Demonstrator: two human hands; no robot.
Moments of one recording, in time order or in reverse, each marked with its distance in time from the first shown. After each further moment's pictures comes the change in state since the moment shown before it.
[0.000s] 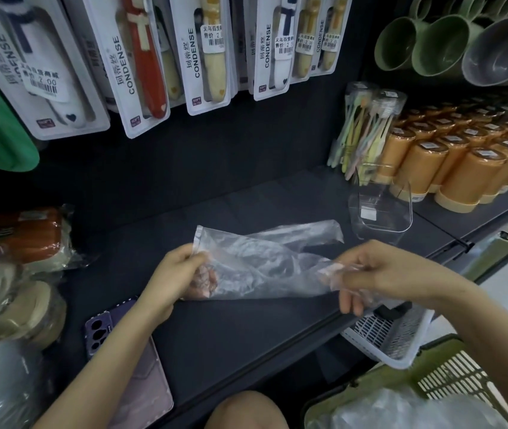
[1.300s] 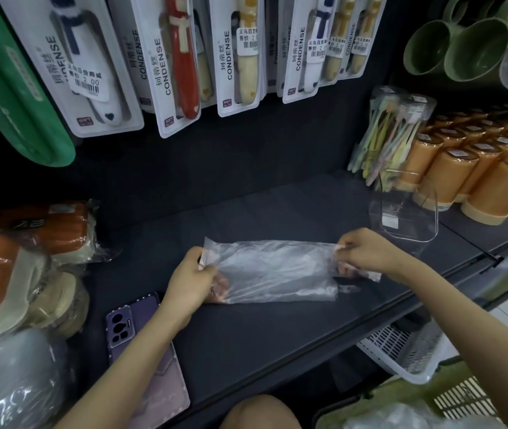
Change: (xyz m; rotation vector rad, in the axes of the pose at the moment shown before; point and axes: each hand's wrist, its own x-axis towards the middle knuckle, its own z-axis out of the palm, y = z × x) left_hand -0.008 -0.010 0.002 0.029 0.142 -0.009; right_hand 0.093 0.040 -0.010 -0.280 0.325 0.157
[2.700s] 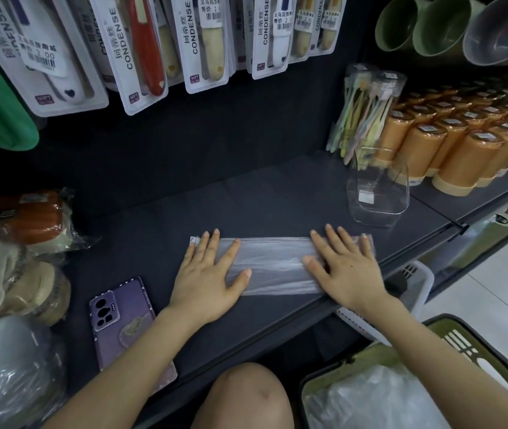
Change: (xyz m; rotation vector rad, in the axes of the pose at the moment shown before) left_hand 0.001 -0.037 0.035 1.142 -0.147 0.504; right_hand -0.058 0.017 0.064 -0.527 0.161 -0.027
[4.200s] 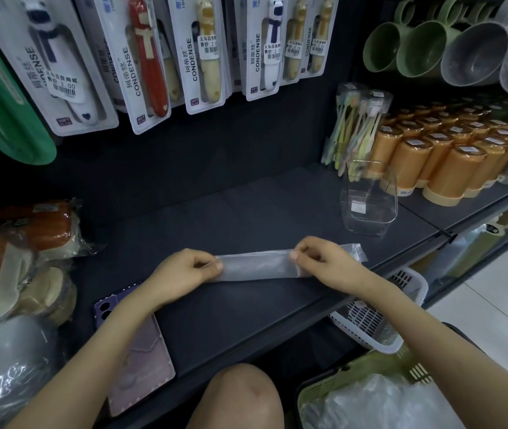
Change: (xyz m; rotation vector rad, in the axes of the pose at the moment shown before) left_hand -0.005 -0.021 -0.061 -0.545 -0.111 -0.025; right_hand 0.006 -0.008 -0.039 0.762 -0.058 -0.193
